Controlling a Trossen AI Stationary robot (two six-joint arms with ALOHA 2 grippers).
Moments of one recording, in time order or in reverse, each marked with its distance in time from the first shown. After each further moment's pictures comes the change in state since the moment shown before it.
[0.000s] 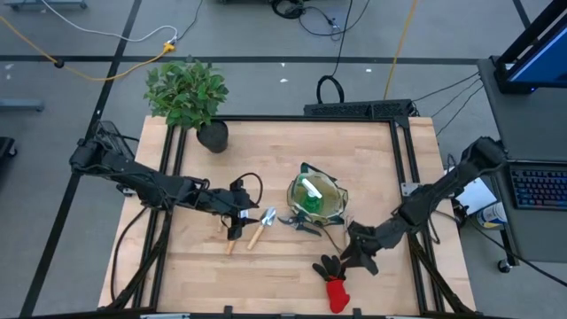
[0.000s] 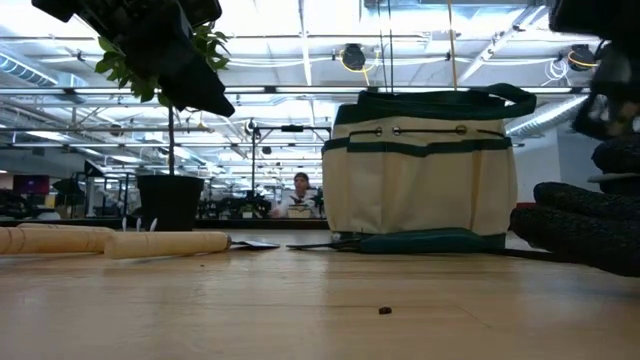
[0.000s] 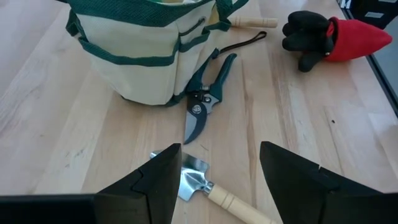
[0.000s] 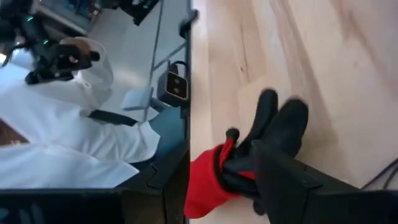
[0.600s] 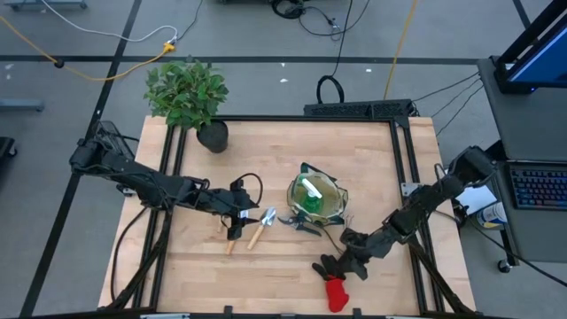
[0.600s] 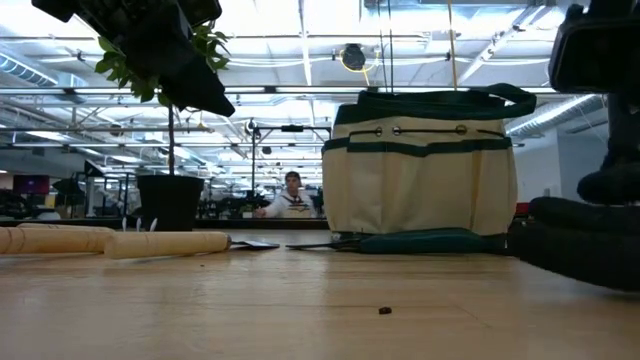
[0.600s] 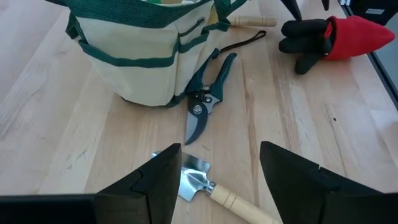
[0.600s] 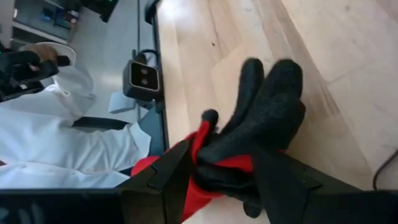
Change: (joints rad) left arm 0.000 0.000 0.000 -0.001 -0.001 0.020; right arm 0.015 0.217 0.000 0.145 0.018 0.132
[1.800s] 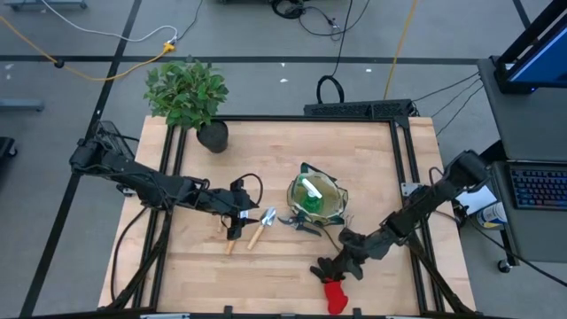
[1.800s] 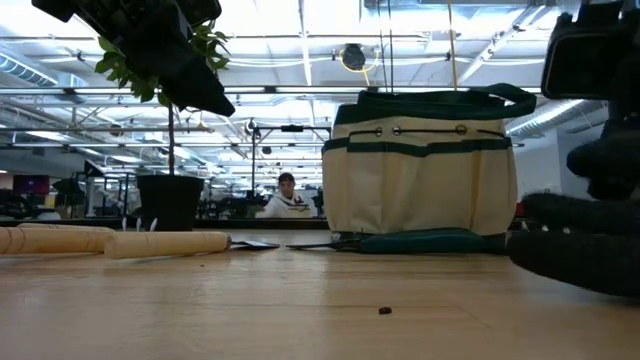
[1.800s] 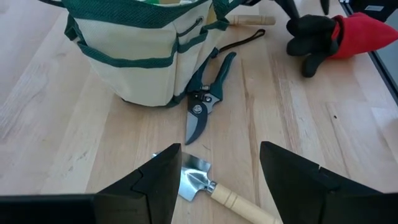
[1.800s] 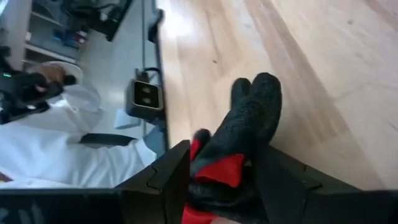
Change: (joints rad) left arm 0.000 0.000 0.000 -0.001 0.002 0.014; right arm 0.000 0.079 0.000 0.111 0.057 0.014
